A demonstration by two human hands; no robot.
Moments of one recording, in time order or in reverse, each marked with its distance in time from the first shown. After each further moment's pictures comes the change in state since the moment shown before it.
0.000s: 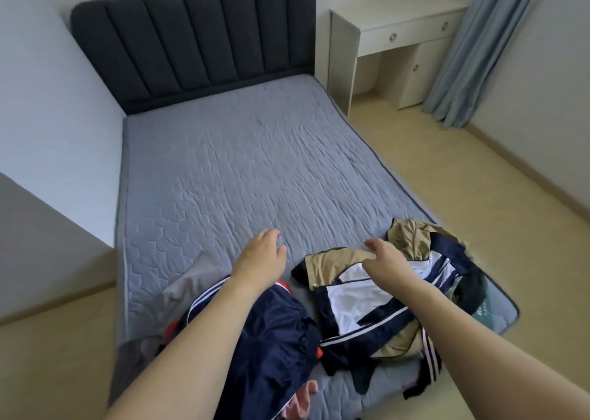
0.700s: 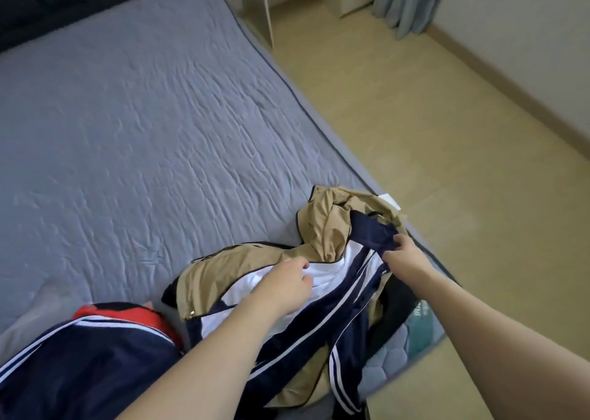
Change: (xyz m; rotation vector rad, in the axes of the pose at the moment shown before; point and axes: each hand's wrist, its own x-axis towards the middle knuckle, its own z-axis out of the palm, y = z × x) left_hand 0.215 0.250 0.364 0.034 -0.592 -0.046; right_hand 0.278 0.404 -0.127 0.301 0.044 0.538
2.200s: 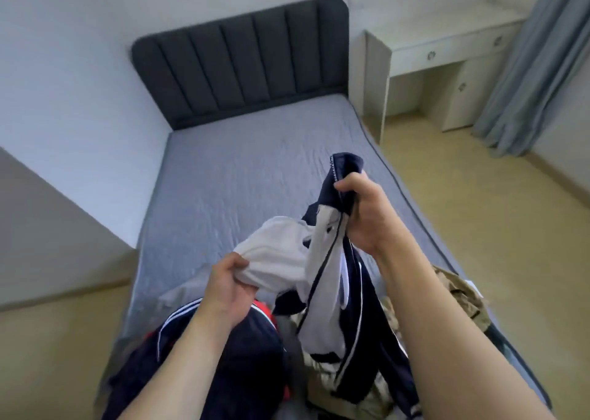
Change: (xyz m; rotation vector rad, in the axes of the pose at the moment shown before) left_hand -0.341 -0.127 -0.160 -1.821 0.628 0.088; right_hand -0.405 -0.278 0.046 0.914 -0.808 -0.556
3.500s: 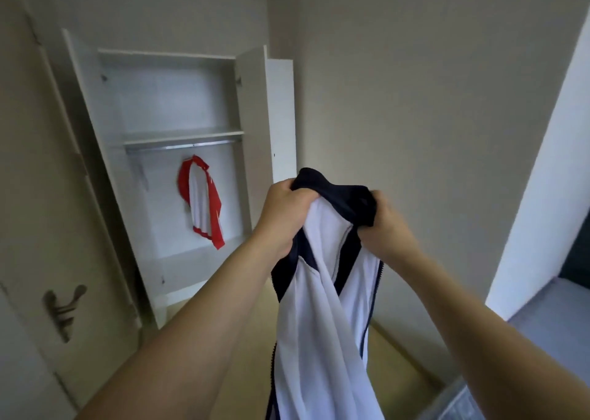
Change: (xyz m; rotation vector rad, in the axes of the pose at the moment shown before) left_hand -0.463 0.455 -0.556 0.250 0.938 0.954; right_hand -0.177 0.422 0.801 -1.104 -1.013 -0.729
